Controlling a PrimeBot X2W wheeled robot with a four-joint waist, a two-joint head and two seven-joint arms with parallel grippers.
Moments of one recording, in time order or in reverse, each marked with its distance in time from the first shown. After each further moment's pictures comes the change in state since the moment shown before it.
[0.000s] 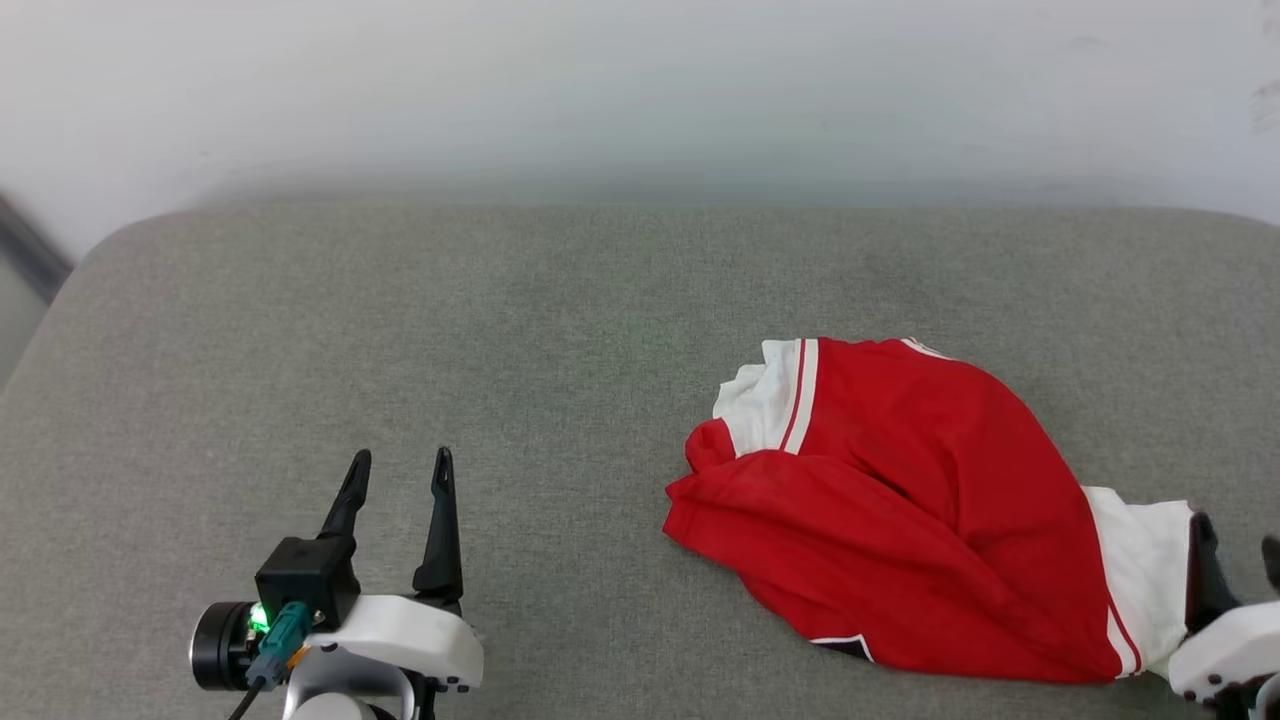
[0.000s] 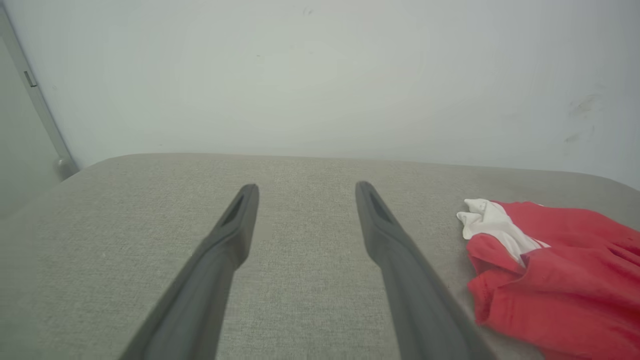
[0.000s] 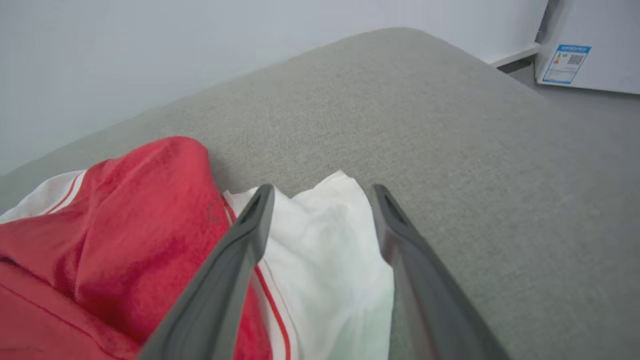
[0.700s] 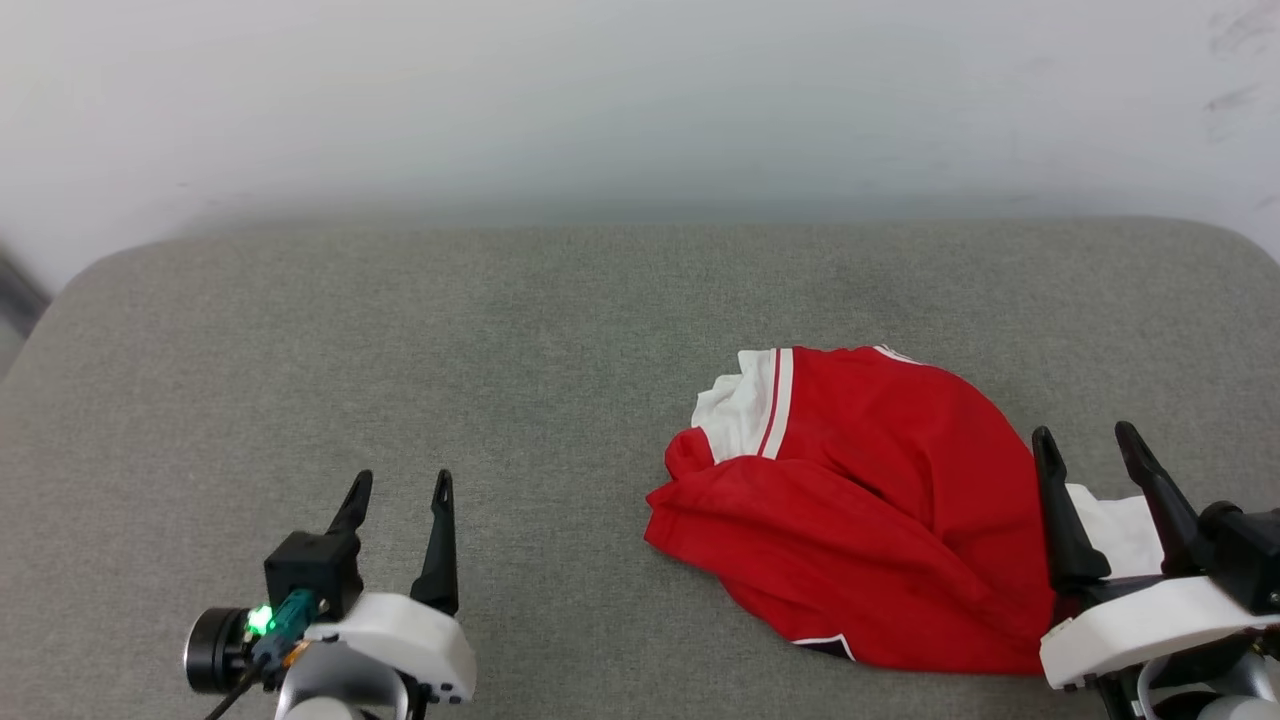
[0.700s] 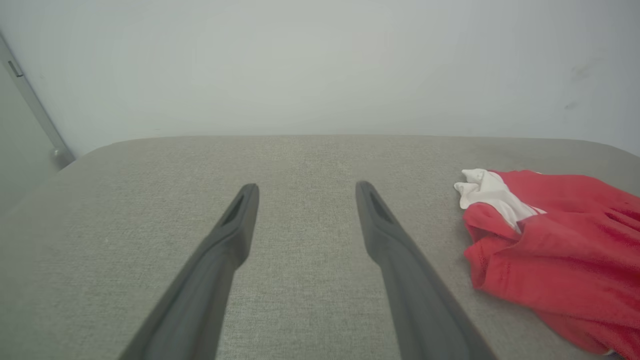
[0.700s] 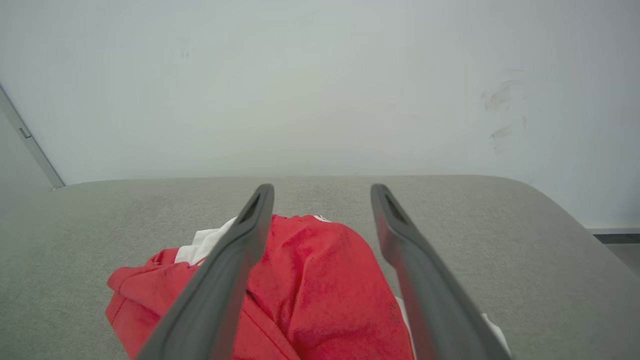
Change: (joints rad) left arm 0.033 0.045 -0.015 -0.016 -0.007 0.022 0.092; right arm 0.110 0.015 0.325 -0.458 -0.093 0.000 -0.030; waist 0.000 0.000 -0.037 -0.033
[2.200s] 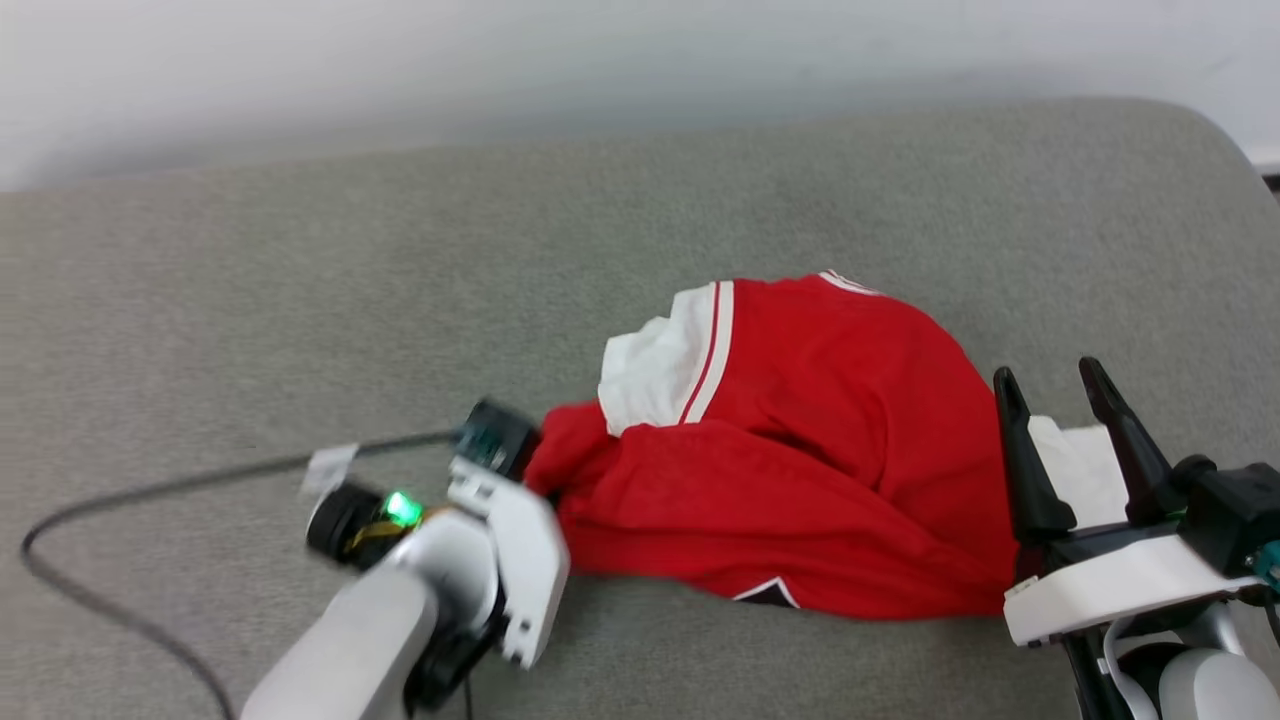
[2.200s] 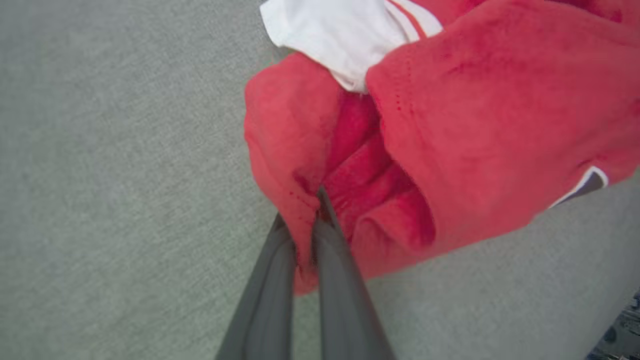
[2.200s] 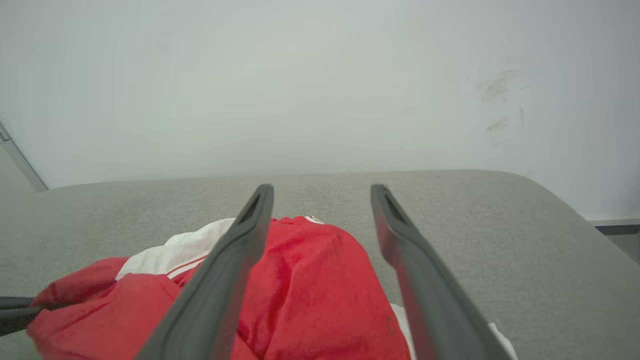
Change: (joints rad) left arm -0.401 0.055 -0.323 0.166 -0.108 -0.219 0.634; right arm -0.082 0.027 0.066 -0.033 -0.009 0.000 -0.033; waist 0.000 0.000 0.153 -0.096
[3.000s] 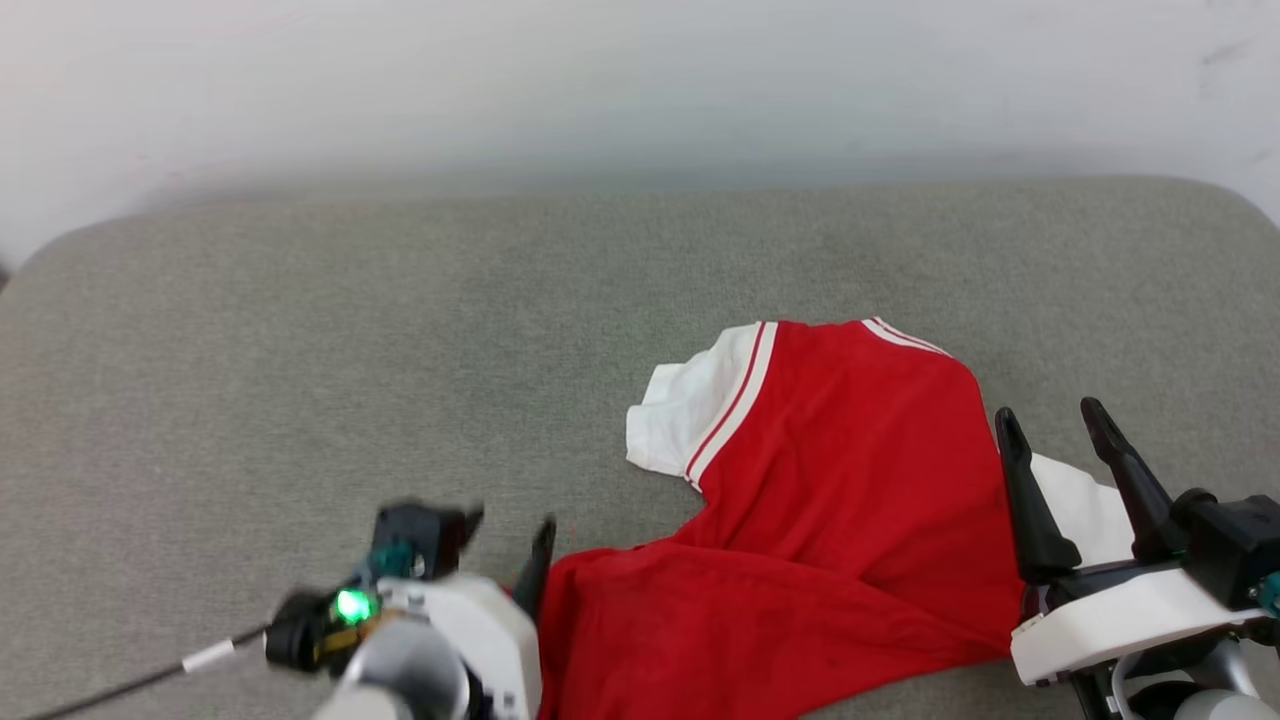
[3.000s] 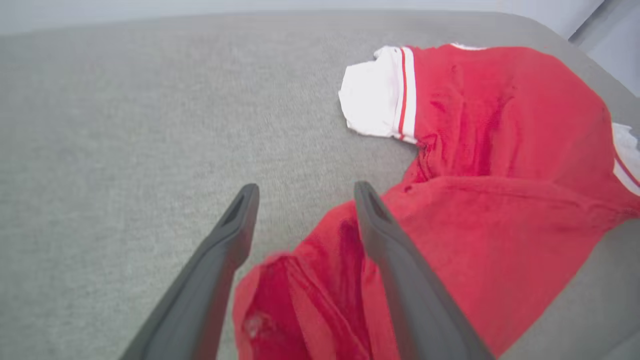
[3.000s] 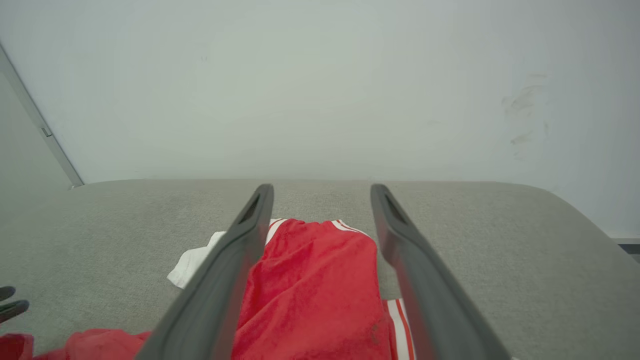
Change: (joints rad) left arm 0.362 0.029 0.112 -0.294 -0.022 0.221 -0.251; right arm 0.084 0.002 -0.008 -0.070 -0.008 0.000 0.069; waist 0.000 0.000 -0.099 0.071
